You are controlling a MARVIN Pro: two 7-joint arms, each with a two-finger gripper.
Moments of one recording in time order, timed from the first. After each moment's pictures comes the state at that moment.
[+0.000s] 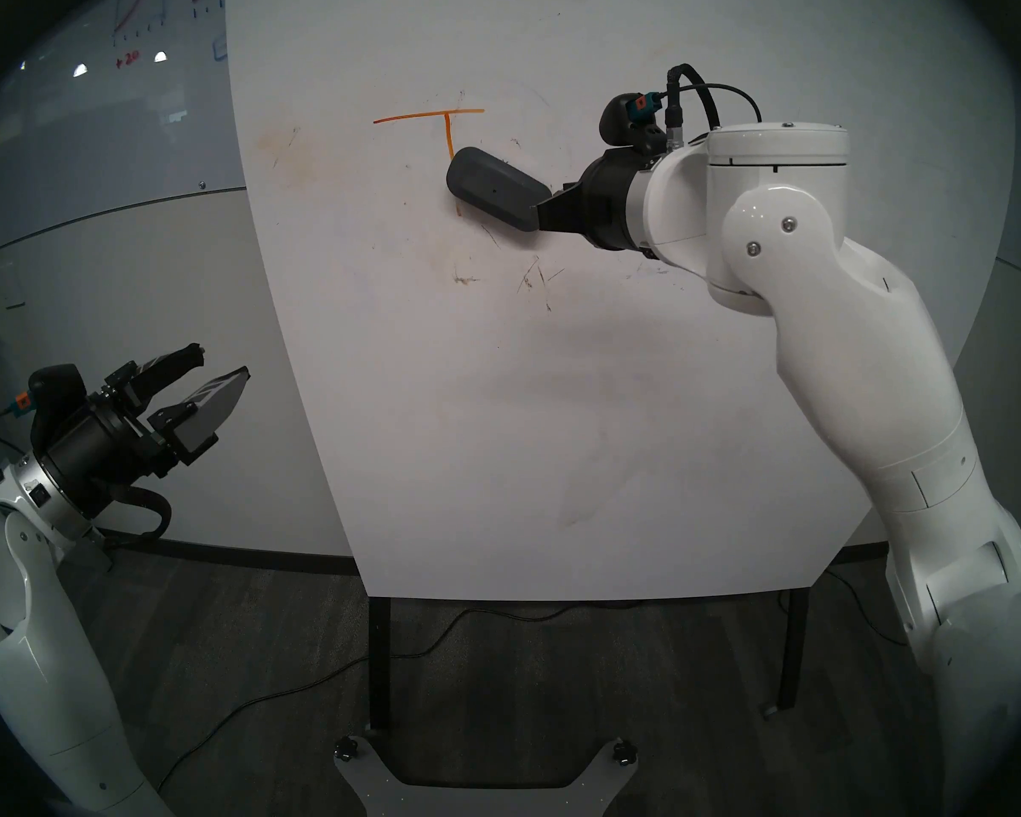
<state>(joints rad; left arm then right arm) 1.66 -1.65 -2.28 -2.40 -0.19 0.66 -1.12 -0.59 -0.87 1.02 -2.06 1.29 0.90 -0.60</state>
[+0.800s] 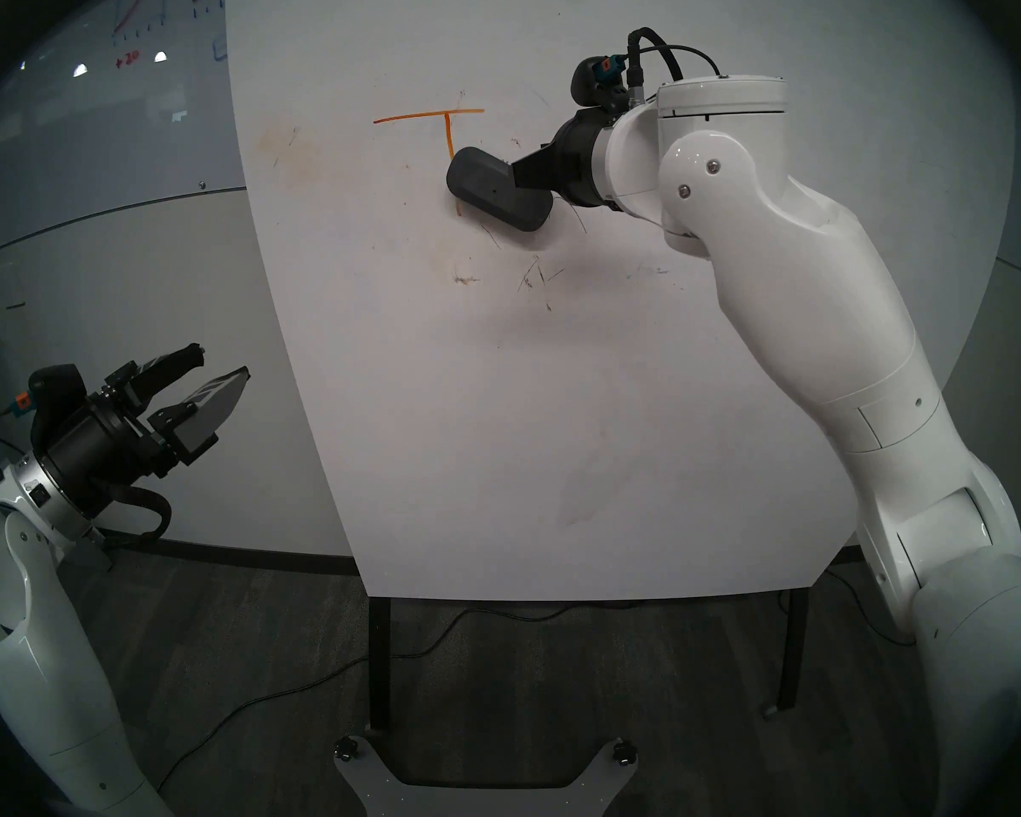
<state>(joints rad) 1.66 -1.65 -2.28 -2.40 -0.19 0.66 -1.12 -0.46 -0.95 0.95 -1.91 1.18 0.88 -0.53</state>
